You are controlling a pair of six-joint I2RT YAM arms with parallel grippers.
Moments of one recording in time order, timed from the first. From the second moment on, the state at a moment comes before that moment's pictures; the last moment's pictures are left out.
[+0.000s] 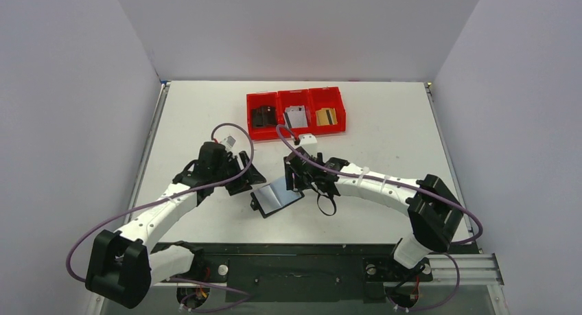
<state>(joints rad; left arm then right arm) -0.37 1.14 0.66 -0.32 0.37 -0.81 0.93 1.59 1.10 -0.47 0.34 0.64</state>
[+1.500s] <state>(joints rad) -0.80 1.57 0.92 -0.43 -0.02 -0.62 0.86 1.45 0.84 -0.29 0.33 0.73</state>
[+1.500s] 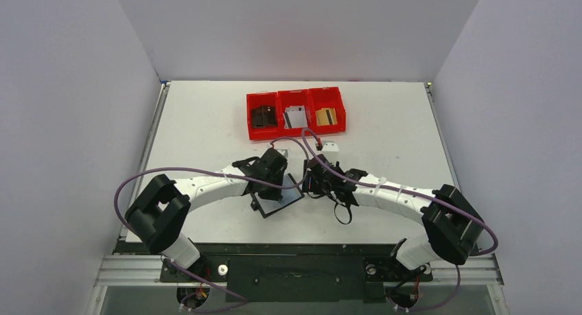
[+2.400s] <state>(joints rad) -0.65 1.43 0.74 -0.49 -0.07 -0.73 0.94 1.65 0.94 -0.23 0.27 0.74</state>
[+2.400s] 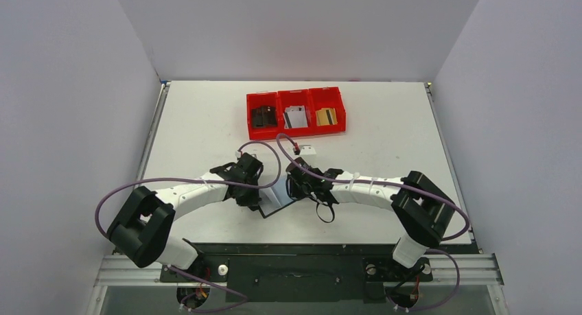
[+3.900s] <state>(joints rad) -0.60 1.44 0.72 -0.46 0.02 -0.72 0.98 1.76 0.97 -0.09 0.23 0.78</state>
